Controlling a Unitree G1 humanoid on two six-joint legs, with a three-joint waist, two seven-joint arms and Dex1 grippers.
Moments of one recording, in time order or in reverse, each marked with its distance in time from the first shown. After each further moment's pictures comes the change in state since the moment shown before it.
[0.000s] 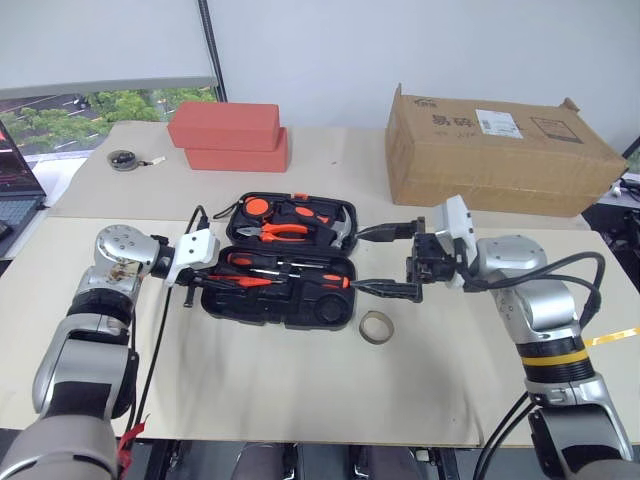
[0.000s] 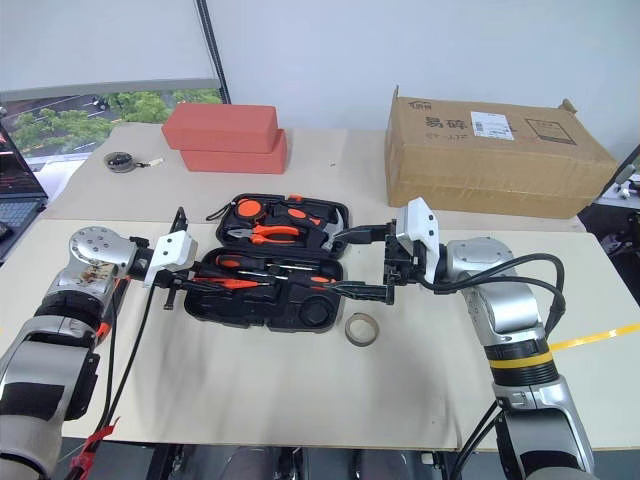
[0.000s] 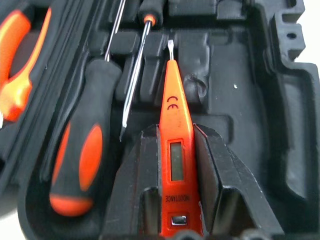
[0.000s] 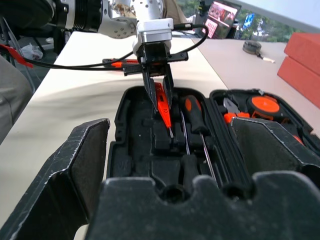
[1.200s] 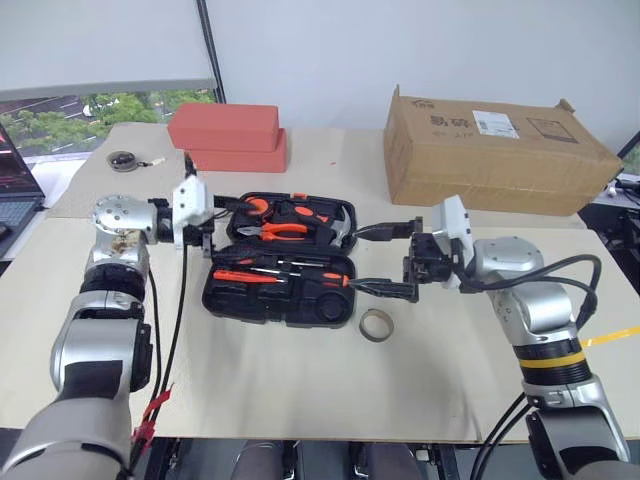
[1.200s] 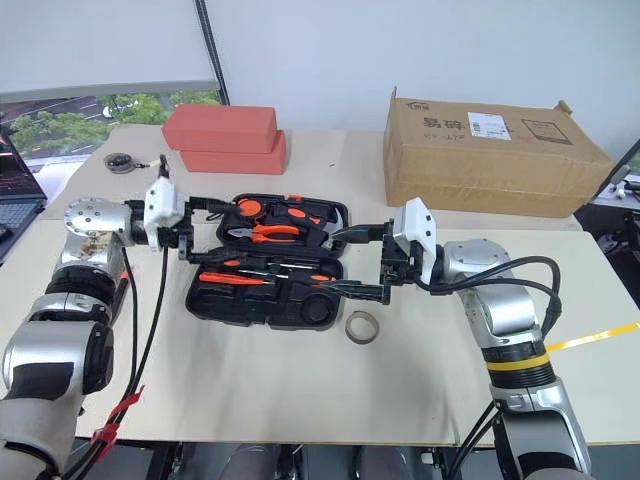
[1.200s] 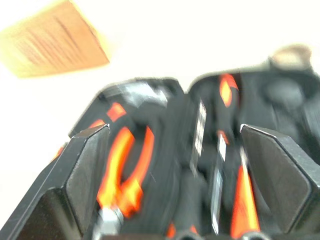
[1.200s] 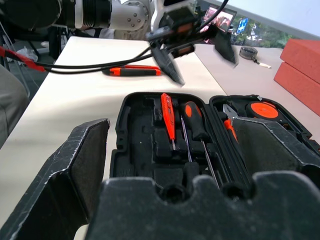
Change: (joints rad) left arm 0.009 -0.077 0.235 -0.223 -0.209 0.234 0.101; right arm 0.009 0.033 0.005 -0.004 0.001 -0.005 -0.023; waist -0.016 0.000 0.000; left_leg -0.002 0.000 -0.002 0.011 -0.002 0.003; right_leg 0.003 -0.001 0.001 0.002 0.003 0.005
